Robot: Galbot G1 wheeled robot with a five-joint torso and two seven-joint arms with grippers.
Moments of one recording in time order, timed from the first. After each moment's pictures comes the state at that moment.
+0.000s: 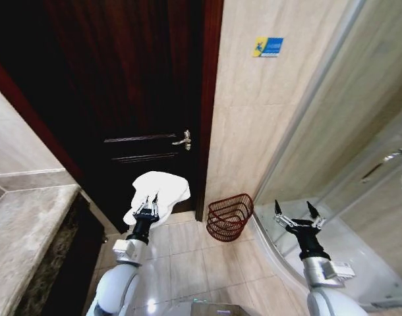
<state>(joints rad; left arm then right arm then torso) 1.67 -1.36 -0.49 -2.28 -0.12 0.01 -0.09 -1.75 1.56 0.82 2.33 0.10 0.02 -0.12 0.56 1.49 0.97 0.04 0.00</state>
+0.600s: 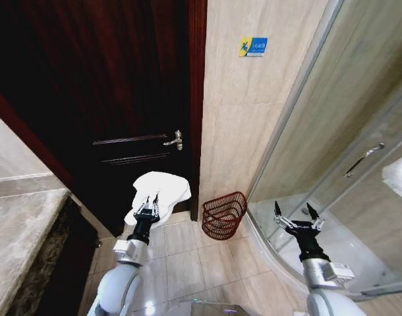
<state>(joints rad) 1.67 -1.36 -0.49 -2.28 -0.13 0.01 -0.10 -1.77 1.58 0.83 2.34 0.10 0.03 -0.13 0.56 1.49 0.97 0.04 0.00</state>
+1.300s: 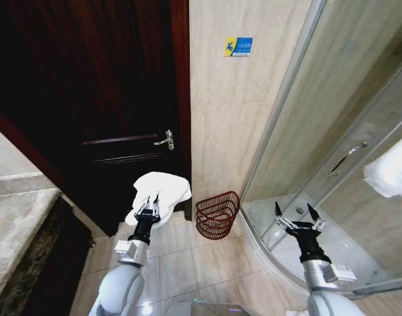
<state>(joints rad) 1.67 -1.36 -0.47 -2.27 -0.14 -0.01 -0.11 -1.77 1.58 0.83 2.34 0.10 0.03 -0.14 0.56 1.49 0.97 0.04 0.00</state>
